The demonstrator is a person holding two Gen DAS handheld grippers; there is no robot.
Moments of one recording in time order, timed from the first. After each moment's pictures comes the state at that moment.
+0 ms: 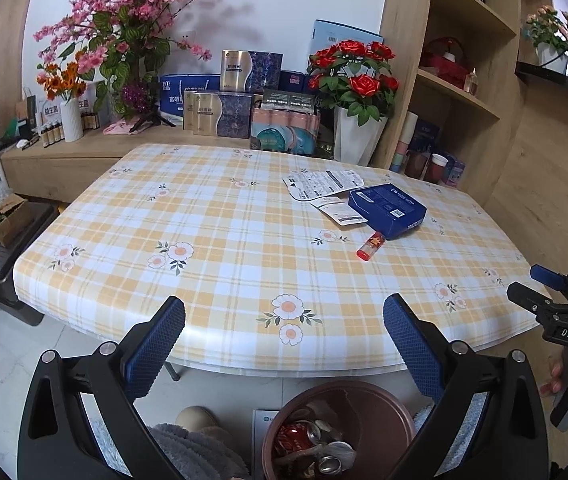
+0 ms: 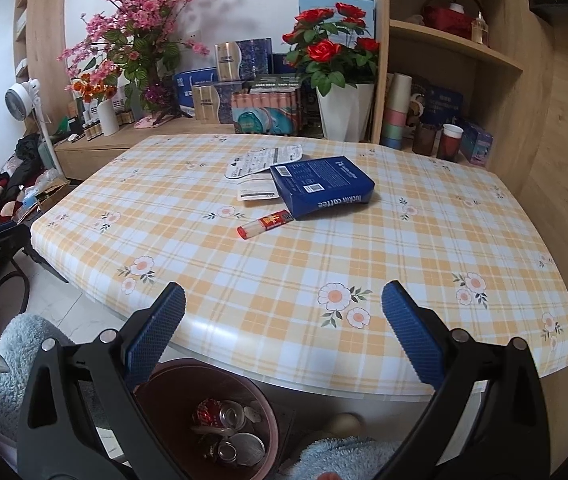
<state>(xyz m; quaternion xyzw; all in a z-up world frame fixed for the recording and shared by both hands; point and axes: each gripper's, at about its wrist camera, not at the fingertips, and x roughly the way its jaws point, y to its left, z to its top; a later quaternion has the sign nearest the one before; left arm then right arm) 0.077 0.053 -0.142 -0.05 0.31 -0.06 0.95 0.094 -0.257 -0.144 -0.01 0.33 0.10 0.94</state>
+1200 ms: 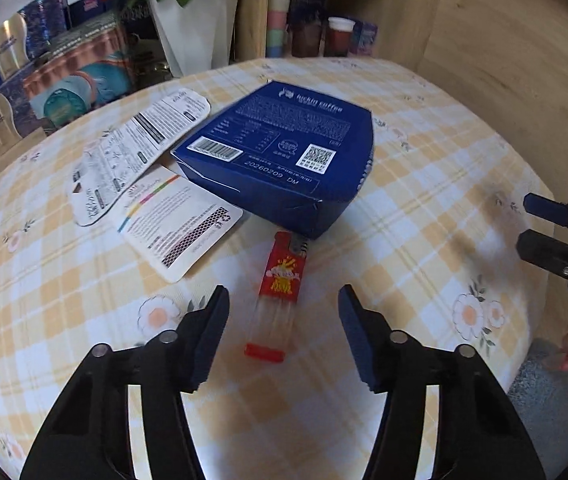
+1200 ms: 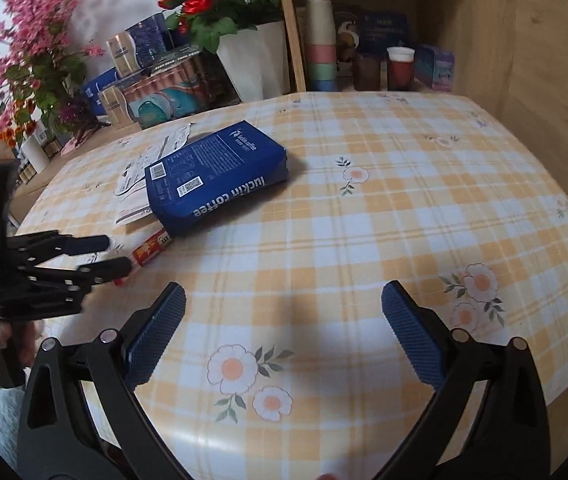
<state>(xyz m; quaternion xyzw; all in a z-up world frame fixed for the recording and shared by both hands) 0.336 -0.123 -0.250 0.12 0.45 -0.28 0.84 0.238 -0.341 -0.214 0.10 0.40 0.02 0.91</state>
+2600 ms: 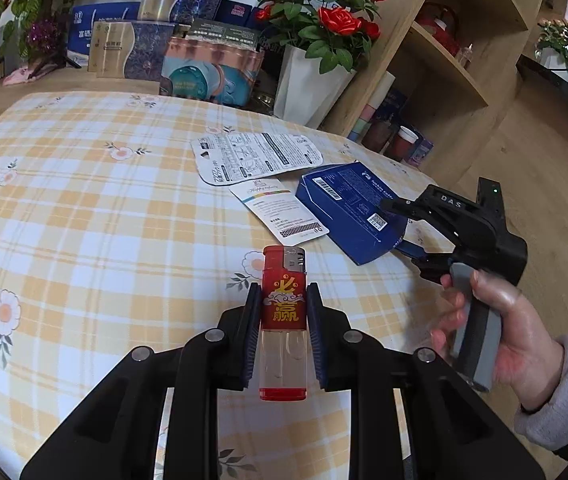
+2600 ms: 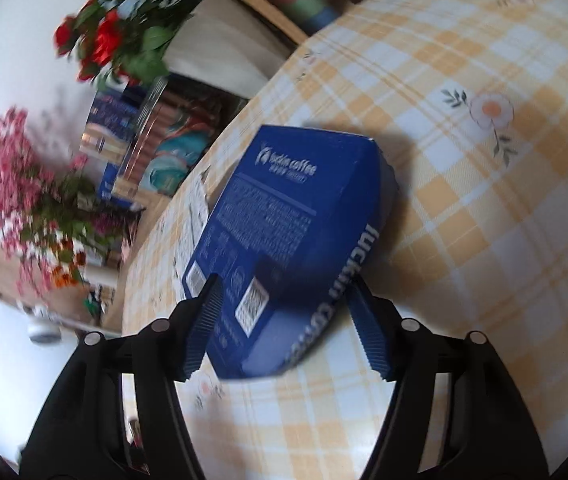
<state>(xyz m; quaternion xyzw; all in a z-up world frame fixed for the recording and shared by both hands) 0.276 -0.001 -0.214 -0.11 0.39 -0.20 0.89 0.374 -0.324 -0.267 0.43 0.40 0.06 0.81</state>
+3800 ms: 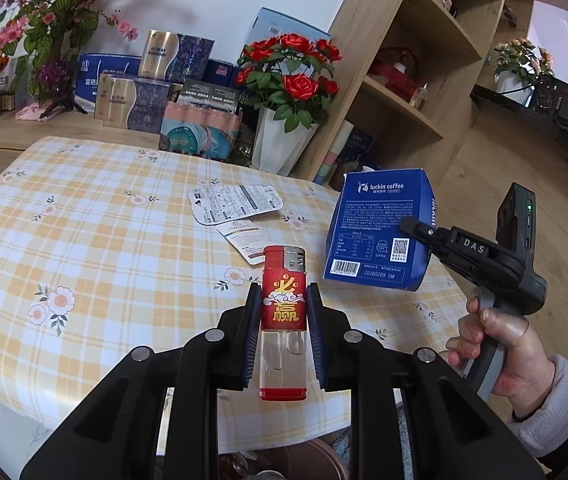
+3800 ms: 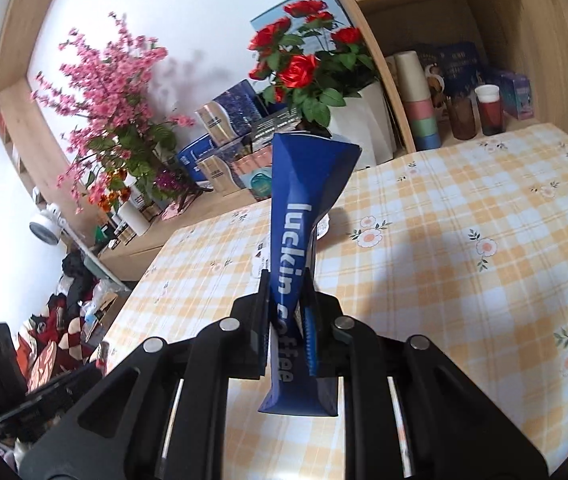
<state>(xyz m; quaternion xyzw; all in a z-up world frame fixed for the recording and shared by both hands) 0.174 0.025 -0.131 -0.13 0.32 -0.21 0.92 0.243 -0.290 -0.125 0.20 0.30 0.17 0.92</state>
